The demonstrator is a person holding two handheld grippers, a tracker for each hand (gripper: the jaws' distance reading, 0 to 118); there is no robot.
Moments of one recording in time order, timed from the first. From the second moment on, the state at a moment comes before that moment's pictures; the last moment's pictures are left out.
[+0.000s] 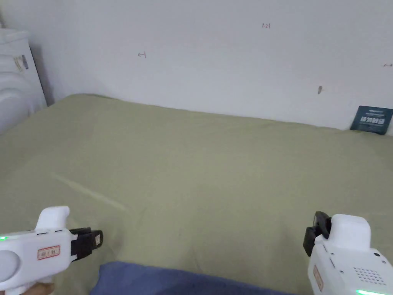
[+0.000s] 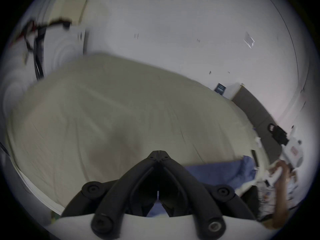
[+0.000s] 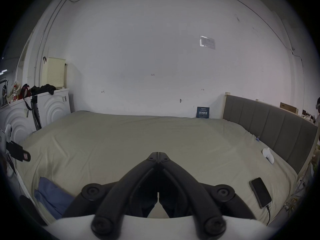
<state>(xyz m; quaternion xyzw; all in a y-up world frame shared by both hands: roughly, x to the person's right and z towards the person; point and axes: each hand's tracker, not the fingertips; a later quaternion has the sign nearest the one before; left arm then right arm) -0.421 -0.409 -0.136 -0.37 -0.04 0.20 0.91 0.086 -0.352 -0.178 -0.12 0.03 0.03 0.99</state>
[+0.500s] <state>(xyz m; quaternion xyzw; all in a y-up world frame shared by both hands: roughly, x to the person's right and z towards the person) -0.464 -0.507 -0.150 -0.49 -0.18 0.42 0.74 0.100 -0.361 -0.177 -0.14 0.03 0.04 0.99</state>
